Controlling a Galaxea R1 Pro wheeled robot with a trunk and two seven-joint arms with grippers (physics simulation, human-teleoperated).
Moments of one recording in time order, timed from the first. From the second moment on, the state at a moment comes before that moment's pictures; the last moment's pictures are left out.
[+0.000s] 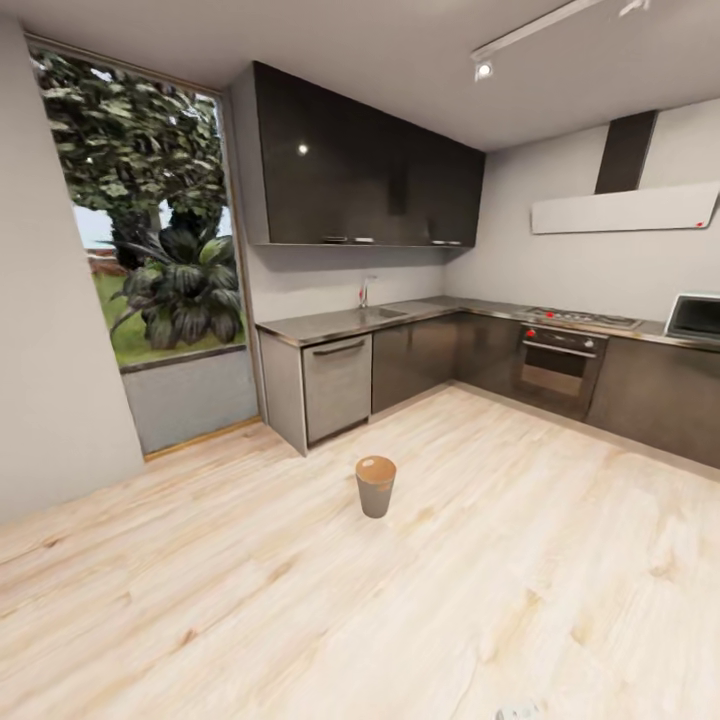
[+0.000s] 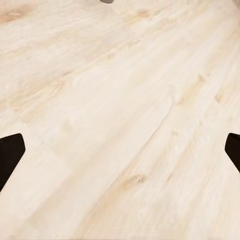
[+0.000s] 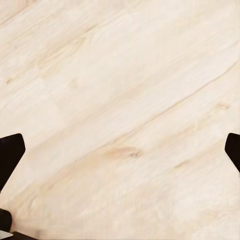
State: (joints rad) left arm 0.01 0.09 0.43 -0.78 0.00 0.05 -0.78; right arm -0.15 -0.07 0.00 -0.63 0.00 0.14 0.37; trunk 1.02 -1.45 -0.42
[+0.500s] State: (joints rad) left arm 0.01 0.09 0.43 -0.78 0.00 0.05 -0.78; right arm -0.15 -0.07 0.00 -0.63 0.00 0.14 0.37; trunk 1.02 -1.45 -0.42
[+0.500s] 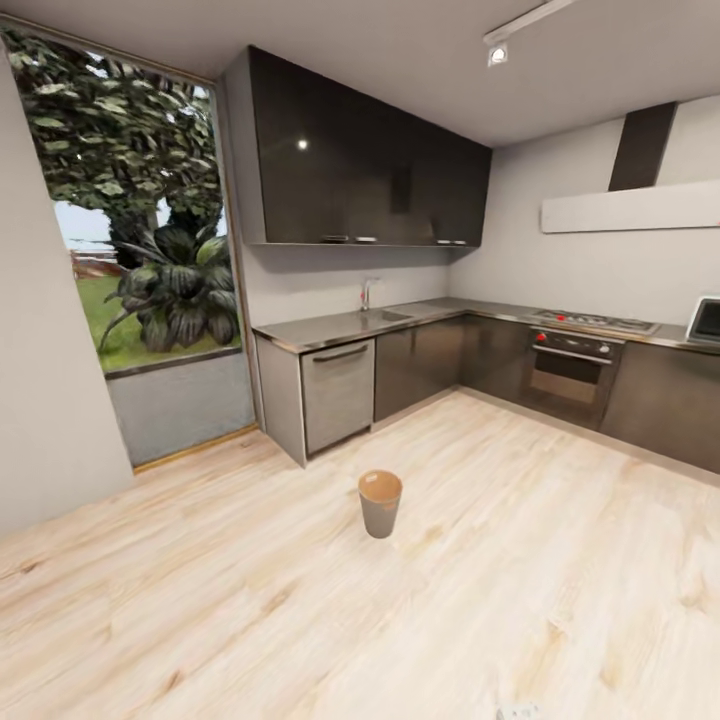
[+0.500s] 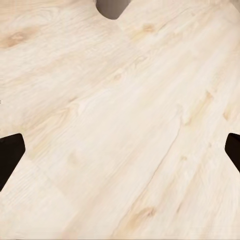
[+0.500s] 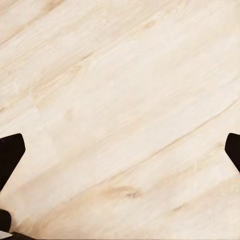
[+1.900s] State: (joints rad) left arm 0.01 0.09 0.43 -0.78 0.00 0.05 -0.78; right arm -0.15 -0.07 0.00 -0.63 0.00 0.14 0.37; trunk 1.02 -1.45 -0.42
